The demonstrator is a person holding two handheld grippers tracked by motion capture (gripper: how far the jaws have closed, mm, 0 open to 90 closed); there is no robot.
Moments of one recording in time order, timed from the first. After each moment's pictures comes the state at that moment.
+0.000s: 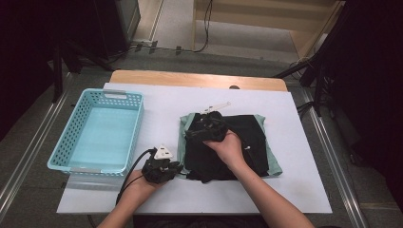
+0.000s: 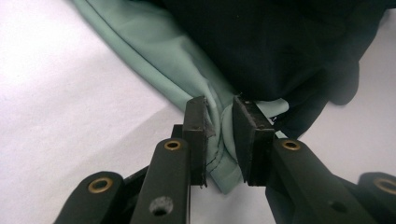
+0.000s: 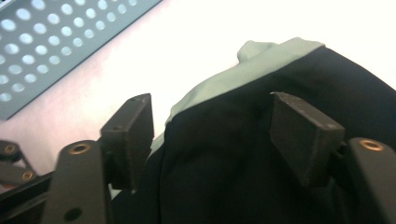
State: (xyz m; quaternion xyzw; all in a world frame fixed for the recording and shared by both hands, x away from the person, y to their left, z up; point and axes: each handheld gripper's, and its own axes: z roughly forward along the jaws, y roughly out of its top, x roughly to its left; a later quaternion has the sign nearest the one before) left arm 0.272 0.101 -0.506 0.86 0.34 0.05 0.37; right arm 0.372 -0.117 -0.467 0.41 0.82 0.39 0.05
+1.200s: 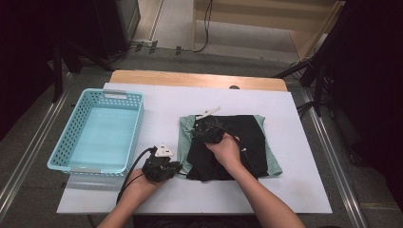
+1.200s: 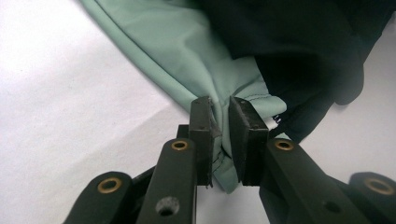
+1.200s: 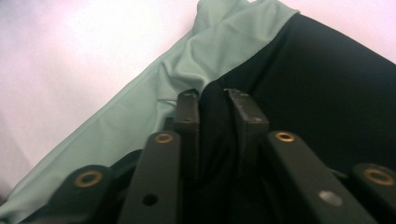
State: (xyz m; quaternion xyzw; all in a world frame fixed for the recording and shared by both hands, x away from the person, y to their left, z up) left arm 0.276 0.099 -0.503 0.86 0.36 0.04 0.35; right arm 0.374 -0.109 -0.488 0.42 0.85 0.31 0.11
